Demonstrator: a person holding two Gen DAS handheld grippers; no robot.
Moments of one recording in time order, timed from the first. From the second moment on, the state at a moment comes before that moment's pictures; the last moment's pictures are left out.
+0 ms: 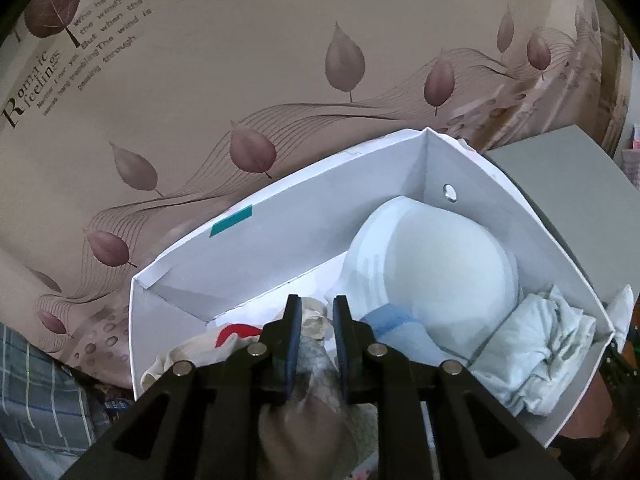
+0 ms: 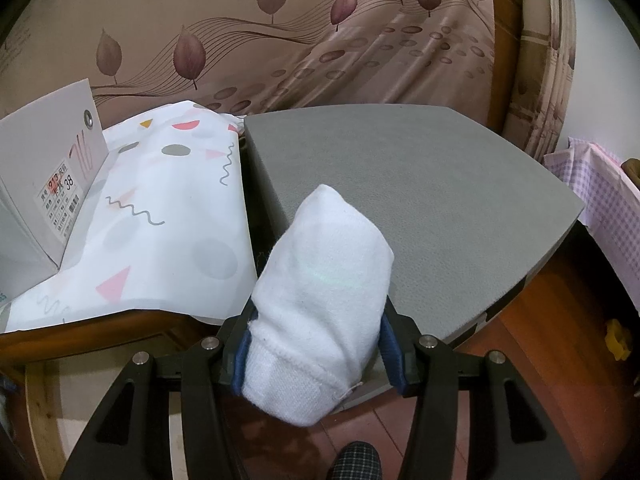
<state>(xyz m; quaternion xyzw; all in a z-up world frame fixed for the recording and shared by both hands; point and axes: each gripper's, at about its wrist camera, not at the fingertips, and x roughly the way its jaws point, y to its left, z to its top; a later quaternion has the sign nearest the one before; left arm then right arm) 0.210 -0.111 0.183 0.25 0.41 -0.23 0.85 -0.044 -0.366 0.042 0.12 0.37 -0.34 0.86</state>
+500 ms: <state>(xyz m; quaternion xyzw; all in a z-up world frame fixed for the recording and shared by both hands) 0.190 -0.061 0.248 0.11 0.38 -0.27 0.88 -0.039 -0.363 0.041 0.11 0.37 -0.34 0.86</state>
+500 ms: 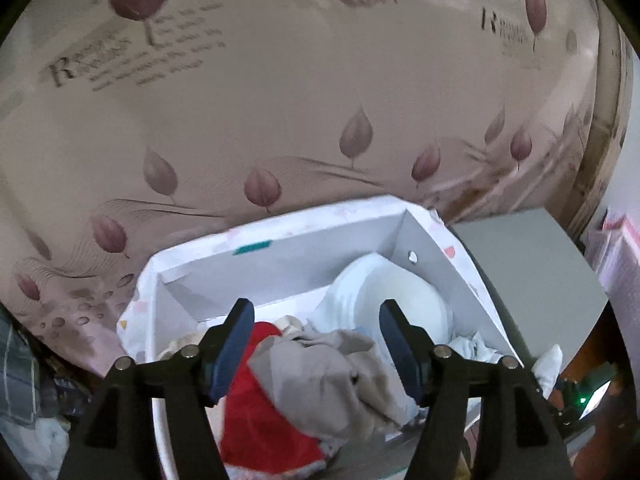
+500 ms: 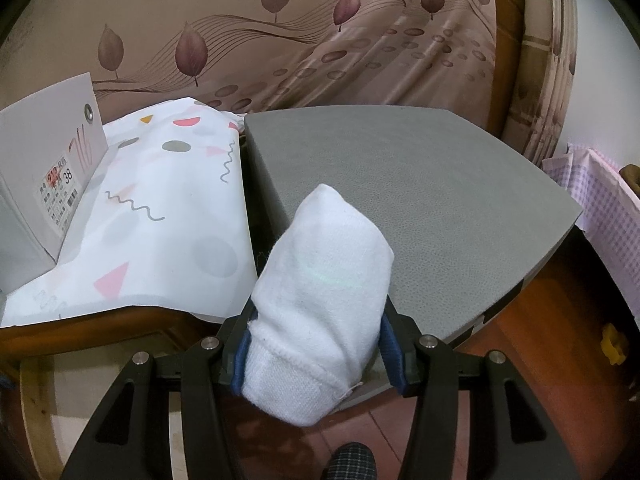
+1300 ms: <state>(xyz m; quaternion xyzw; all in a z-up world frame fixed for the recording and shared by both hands) 0.096 0.133 0.083 0.09 0.42 0.09 0.90 -0.039 -0.369 0.064 0.11 0.40 -0.31 0.86</state>
